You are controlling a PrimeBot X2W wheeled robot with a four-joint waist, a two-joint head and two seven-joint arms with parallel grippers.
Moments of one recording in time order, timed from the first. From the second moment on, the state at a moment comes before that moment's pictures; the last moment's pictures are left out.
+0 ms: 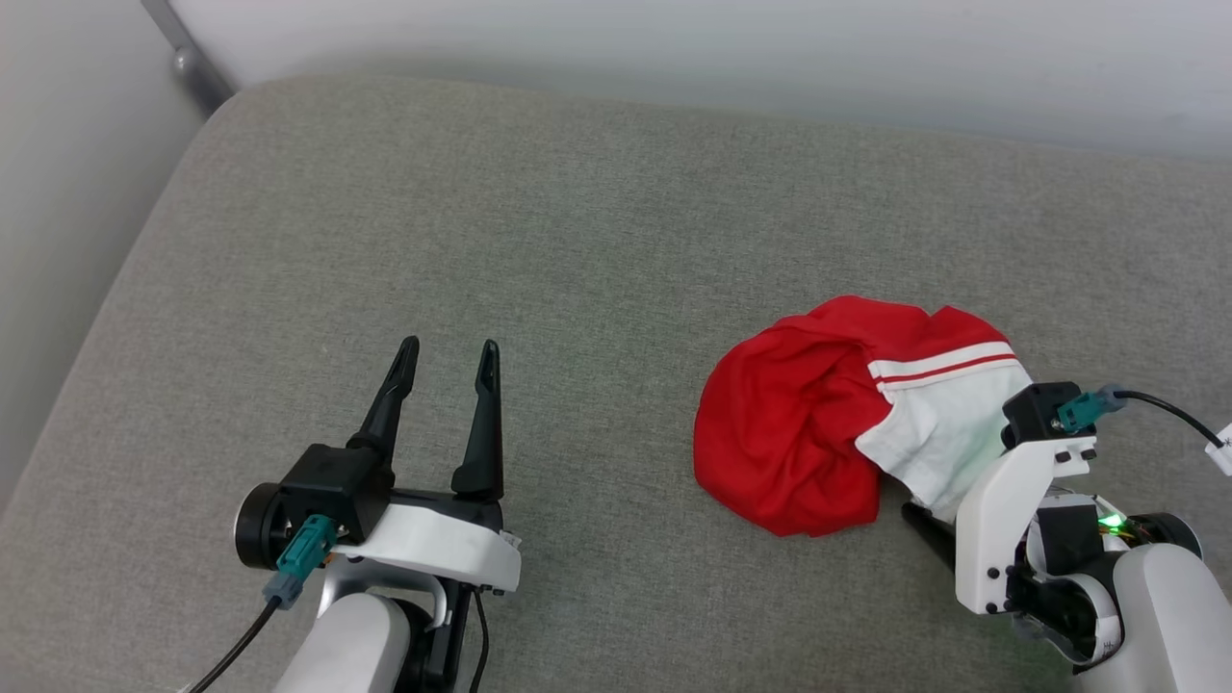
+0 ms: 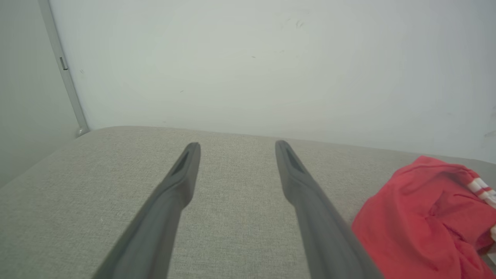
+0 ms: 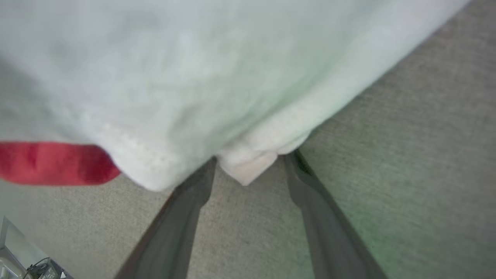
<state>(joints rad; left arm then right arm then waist) -0.22 0.19 -0.34 0.08 -0.38 0.13 -0.26 -0.25 -0.14 0.03 0.24 0.33 0.13 0.82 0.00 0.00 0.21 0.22</state>
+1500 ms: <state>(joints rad) -0.15 0.24 -0.30 0.05 -0.37 0.16 -0.24 0.02 -0.14 -0.42 0.26 0.26 0.13 0.51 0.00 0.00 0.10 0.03</state>
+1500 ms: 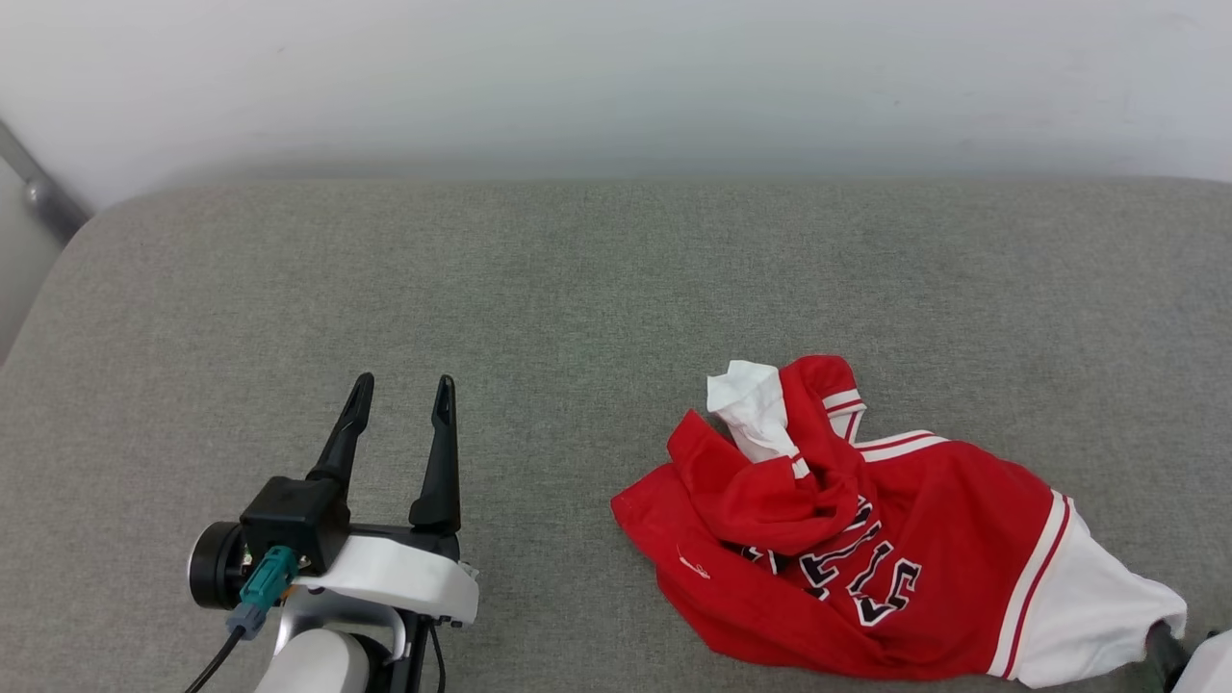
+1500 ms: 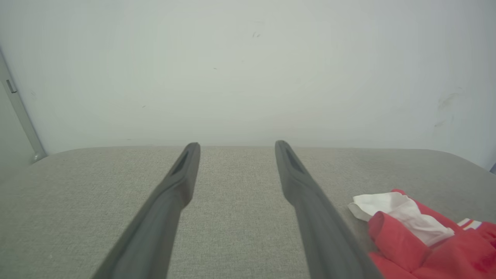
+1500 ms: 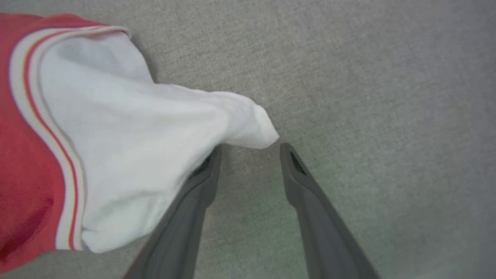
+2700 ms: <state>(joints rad) -0.05 0.31 -0.32 0.08 -0.41 0.16 -0.13 0.13 -0.05 -0.04 -0.17 0.12 0.13 0.05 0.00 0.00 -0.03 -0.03</state>
